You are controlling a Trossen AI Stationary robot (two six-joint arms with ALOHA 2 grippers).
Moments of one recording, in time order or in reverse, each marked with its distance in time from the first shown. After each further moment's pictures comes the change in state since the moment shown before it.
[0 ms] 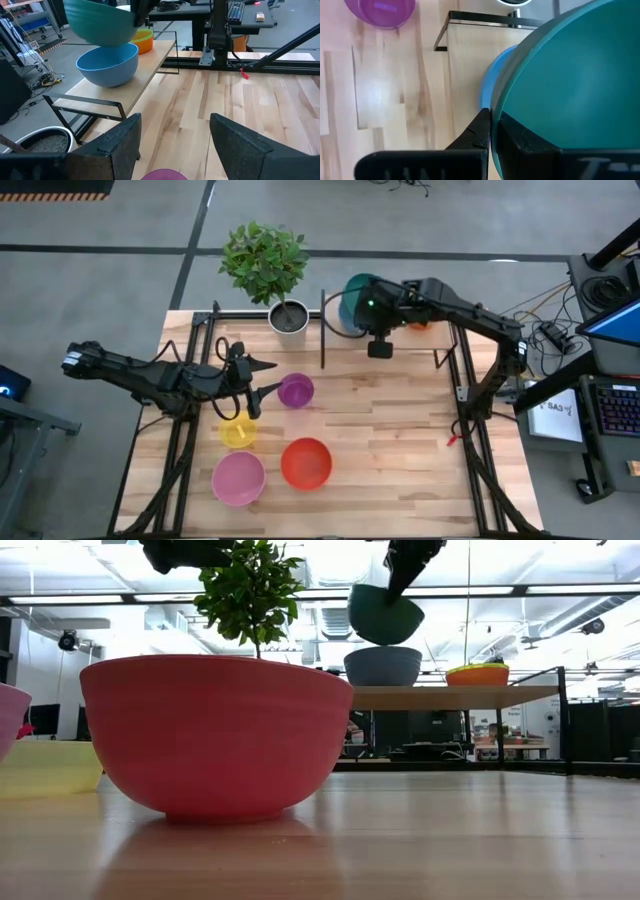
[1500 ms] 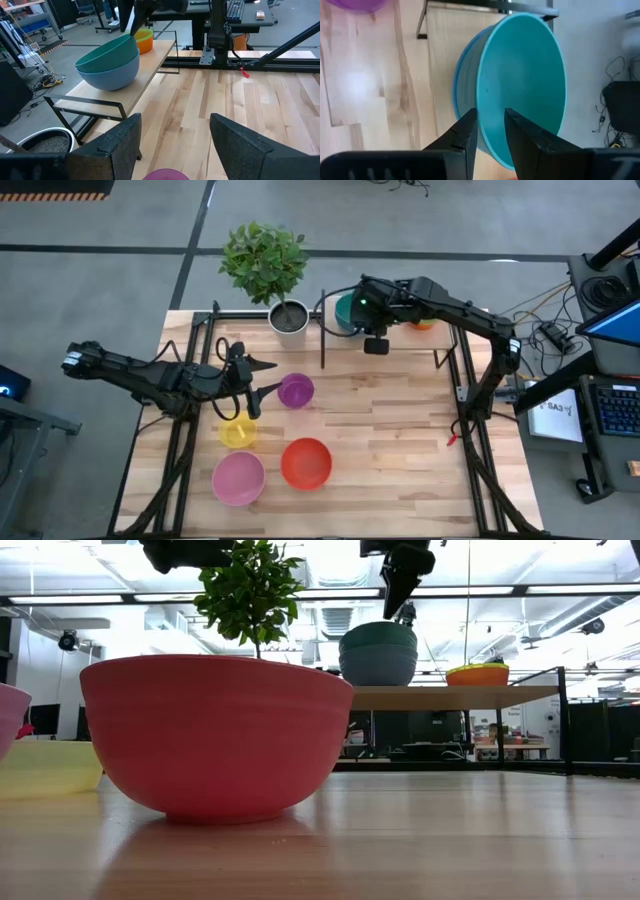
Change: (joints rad) left arm 0.000 0.000 -0.001 -0.001 0.000 0.013; right arm -0.028 0.048 0.009 -0.002 0.062 -0.019
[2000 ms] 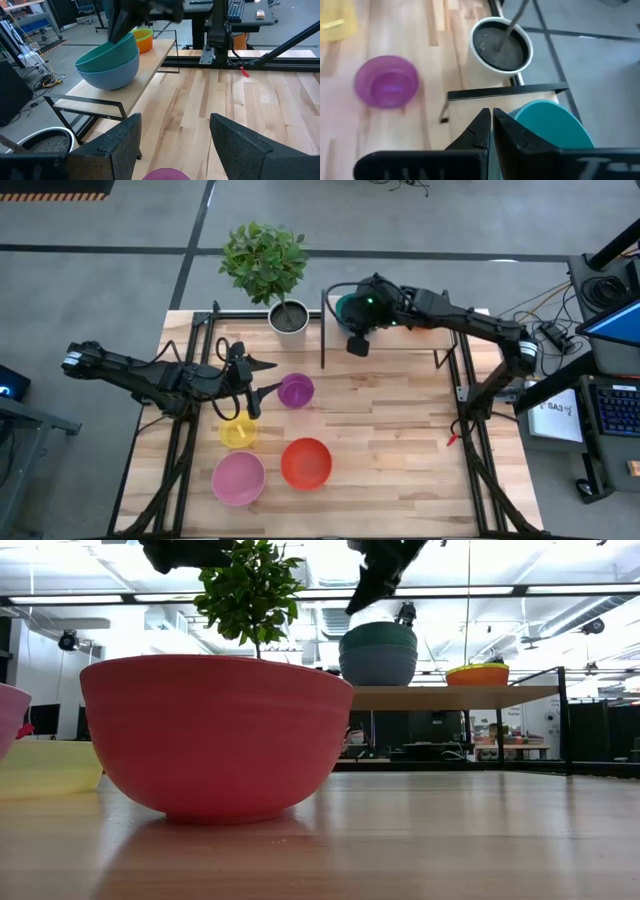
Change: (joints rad) left arm 0.000 0.000 0.000 -0.003 0.000 0.000; right arm -0.032 -0.122 -0.315 0.559 -0.211 0.079
